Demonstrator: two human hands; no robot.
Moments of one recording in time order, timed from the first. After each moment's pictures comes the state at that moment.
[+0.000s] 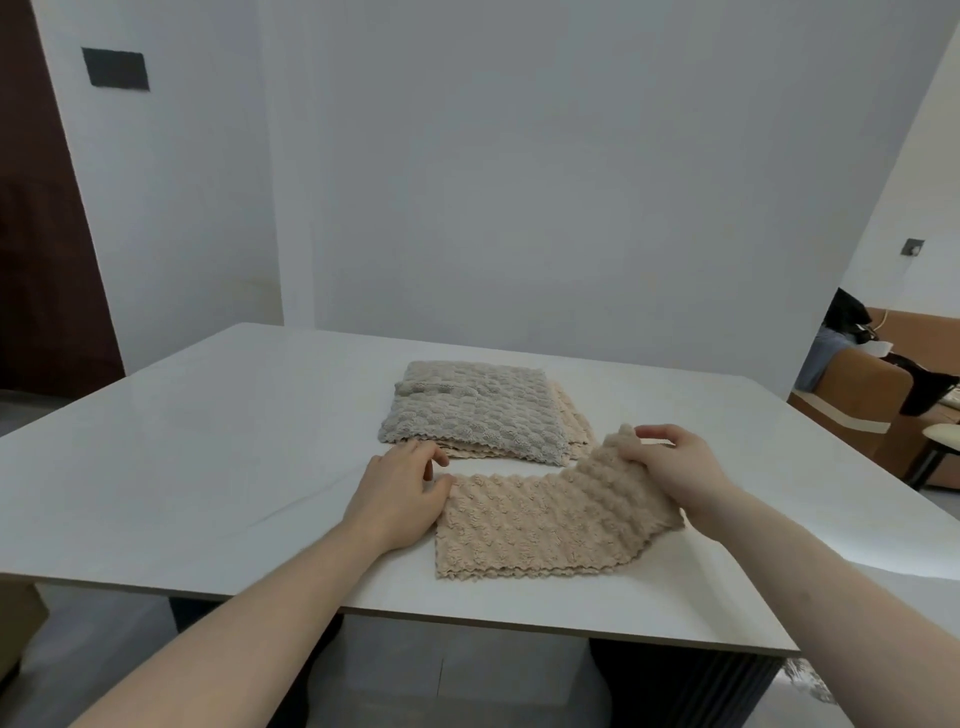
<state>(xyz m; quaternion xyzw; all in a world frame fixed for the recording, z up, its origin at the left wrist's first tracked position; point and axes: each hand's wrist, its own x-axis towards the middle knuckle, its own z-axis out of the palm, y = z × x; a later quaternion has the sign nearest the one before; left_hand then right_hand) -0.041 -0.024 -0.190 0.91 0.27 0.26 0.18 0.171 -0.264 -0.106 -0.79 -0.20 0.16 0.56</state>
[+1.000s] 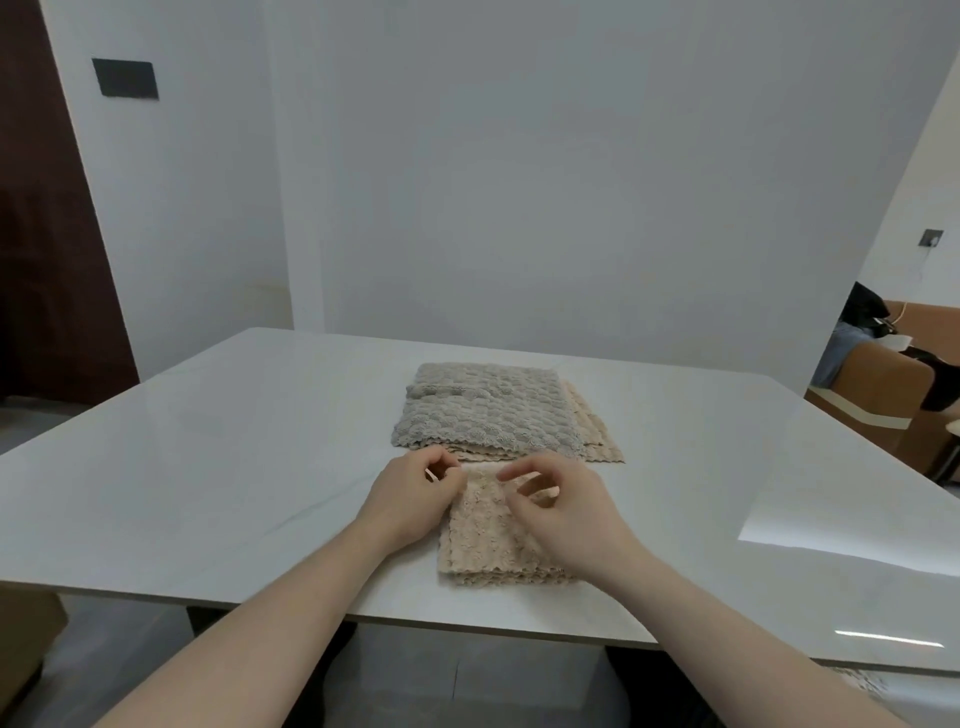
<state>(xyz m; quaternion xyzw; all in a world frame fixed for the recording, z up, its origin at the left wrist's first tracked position) -0.042 -0.019 -0.186 0.85 0.28 0.28 0.35 0.065 -0.211 -0.139 -0.76 -0.45 0.08 0.45</state>
